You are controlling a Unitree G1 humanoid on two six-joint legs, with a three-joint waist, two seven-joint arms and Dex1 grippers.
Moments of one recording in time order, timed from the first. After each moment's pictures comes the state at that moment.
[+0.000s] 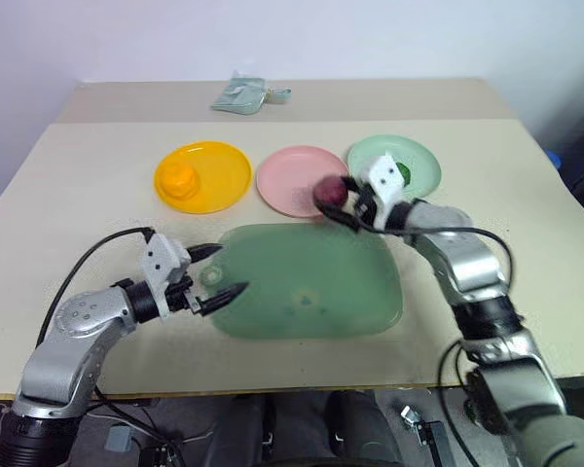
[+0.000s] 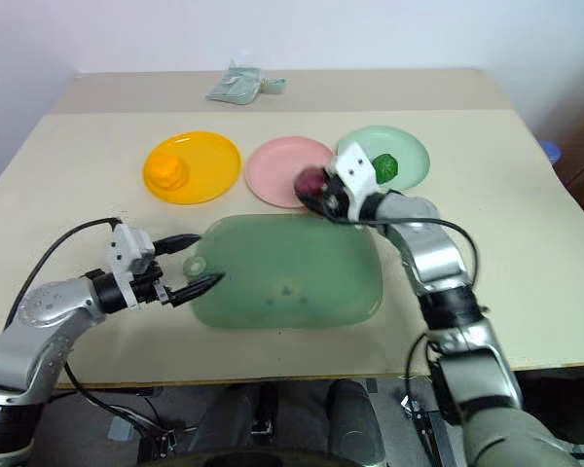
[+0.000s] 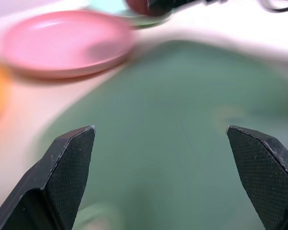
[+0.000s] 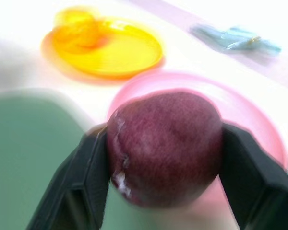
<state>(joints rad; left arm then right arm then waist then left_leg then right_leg) 0.03 0.66 0.16 -0.37 -0.46 0.36 -0.81 -0.78 -0.31 0.15 0.31 0.11 0.36 0.54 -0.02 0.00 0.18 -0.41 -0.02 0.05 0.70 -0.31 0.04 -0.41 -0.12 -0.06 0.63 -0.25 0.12</state>
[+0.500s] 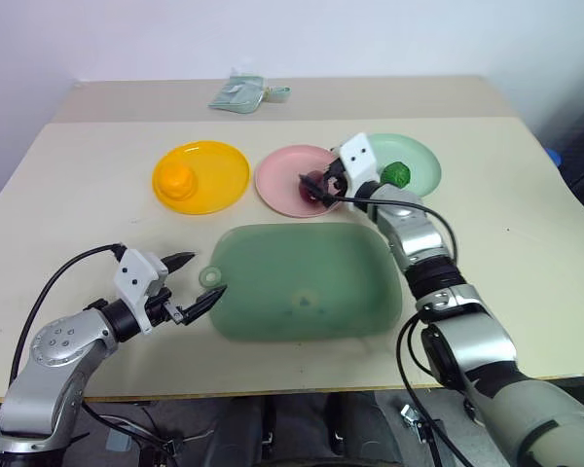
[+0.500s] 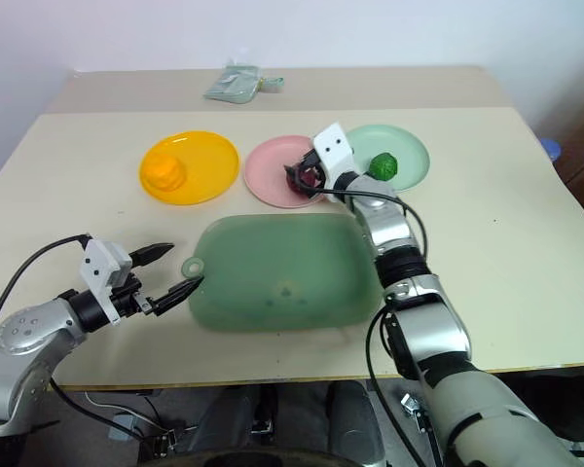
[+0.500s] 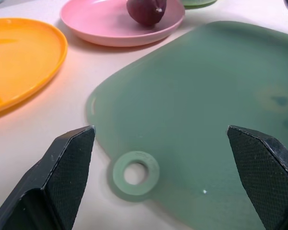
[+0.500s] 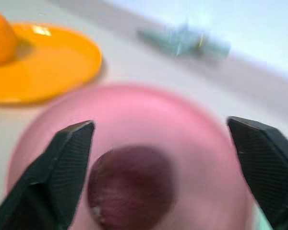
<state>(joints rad) 0.15 0.63 0.23 -0.44 -0.45 0.36 -0.72 -0.85 -0.32 0.08 0.56 0.08 0.03 0.58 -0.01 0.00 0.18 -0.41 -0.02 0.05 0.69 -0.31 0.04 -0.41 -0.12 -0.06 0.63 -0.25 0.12</state>
